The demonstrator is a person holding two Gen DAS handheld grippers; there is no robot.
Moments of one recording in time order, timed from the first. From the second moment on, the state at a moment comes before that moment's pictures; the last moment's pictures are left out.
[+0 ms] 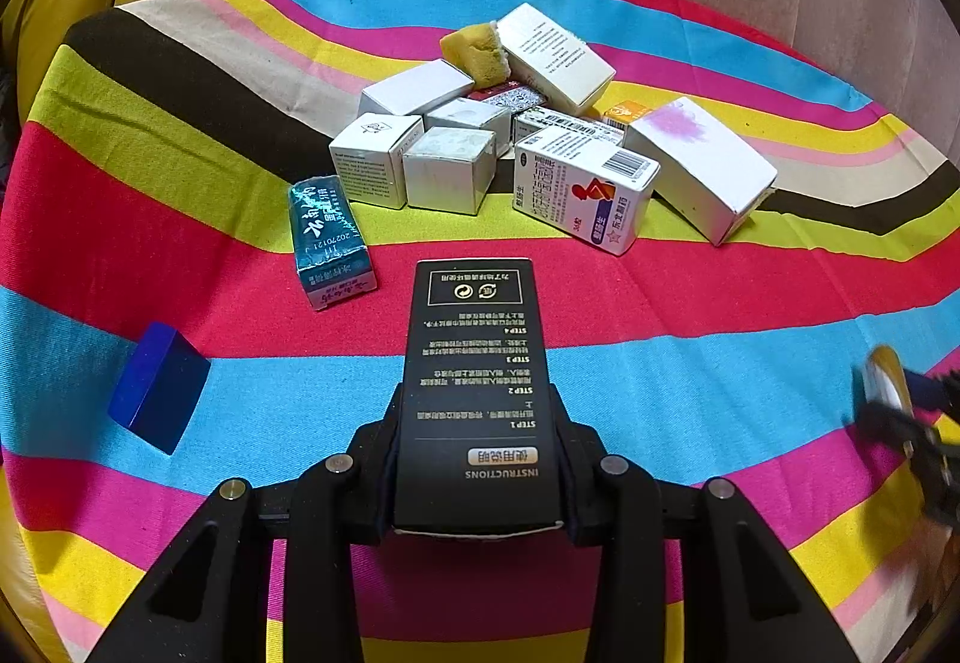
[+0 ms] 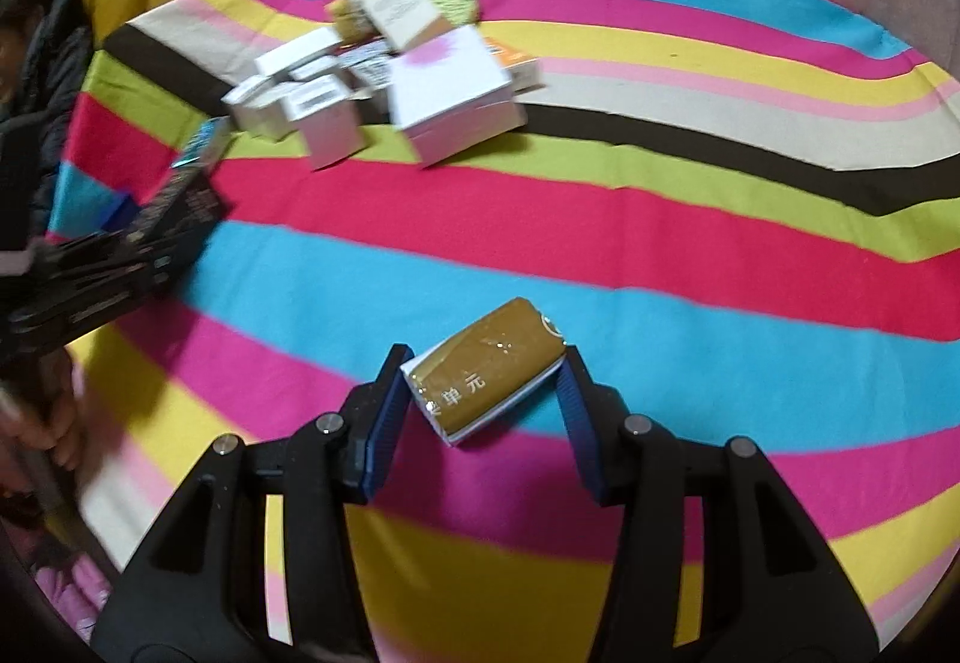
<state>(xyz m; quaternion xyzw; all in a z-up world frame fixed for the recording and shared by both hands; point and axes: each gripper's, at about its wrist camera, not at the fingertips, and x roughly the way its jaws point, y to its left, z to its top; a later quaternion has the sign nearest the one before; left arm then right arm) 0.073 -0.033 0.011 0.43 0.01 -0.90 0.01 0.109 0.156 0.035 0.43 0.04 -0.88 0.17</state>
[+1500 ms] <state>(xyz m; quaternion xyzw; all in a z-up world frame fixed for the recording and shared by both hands) 0.191 0.175 0.081 0.38 -0.16 -0.87 -0.26 0.272 0.306 0.090 0.40 -0.03 -0.91 0.07</state>
